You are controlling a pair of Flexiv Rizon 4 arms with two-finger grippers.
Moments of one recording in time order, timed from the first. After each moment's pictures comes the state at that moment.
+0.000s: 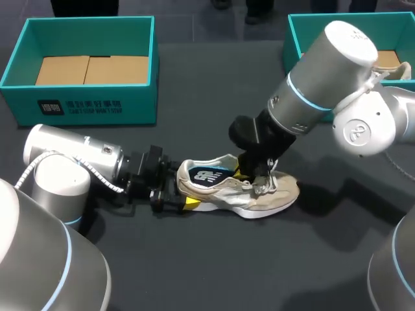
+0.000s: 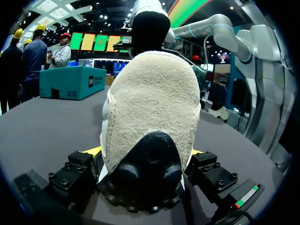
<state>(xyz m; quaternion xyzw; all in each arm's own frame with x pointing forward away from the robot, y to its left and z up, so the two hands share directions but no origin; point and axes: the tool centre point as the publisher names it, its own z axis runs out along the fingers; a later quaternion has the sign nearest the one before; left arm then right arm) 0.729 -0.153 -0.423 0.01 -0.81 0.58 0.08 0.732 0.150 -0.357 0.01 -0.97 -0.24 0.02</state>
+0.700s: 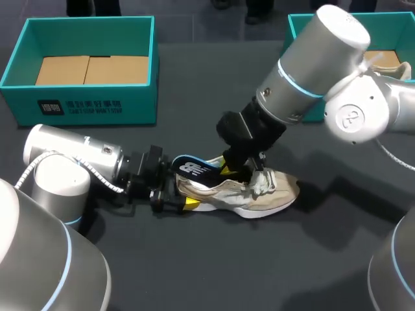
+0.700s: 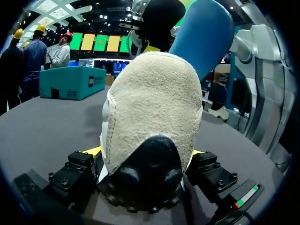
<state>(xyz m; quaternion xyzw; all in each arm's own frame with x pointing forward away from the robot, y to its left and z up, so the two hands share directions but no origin) 0.728 -0.152 -0.423 0.01 -0.81 0.58 0.08 0.721 0.188 -0.322 0.14 -0.96 -0.25 0.02</state>
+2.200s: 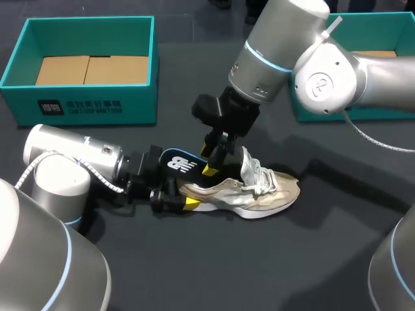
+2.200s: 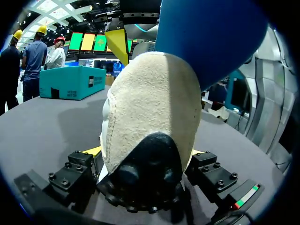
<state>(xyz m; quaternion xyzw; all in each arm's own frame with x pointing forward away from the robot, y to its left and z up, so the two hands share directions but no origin) 0.728 -0.153 -0.423 0.01 -0.81 0.58 0.08 0.731 0.221 -0.317 -0.01 -0.97 -0.22 0.11</state>
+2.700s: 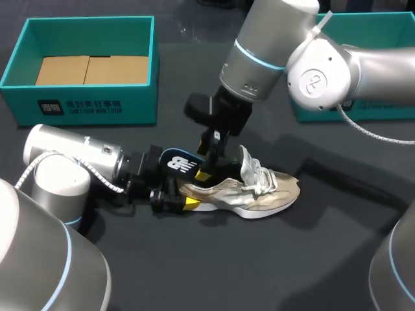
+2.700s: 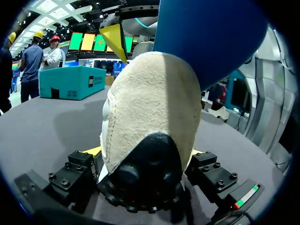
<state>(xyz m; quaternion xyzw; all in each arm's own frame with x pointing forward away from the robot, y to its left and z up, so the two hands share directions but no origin) 0.728 -0.153 -0.423 0.01 -0.81 0.58 0.08 0.721 0.234 -0.302 -0.05 -0.96 -0.22 0.14</state>
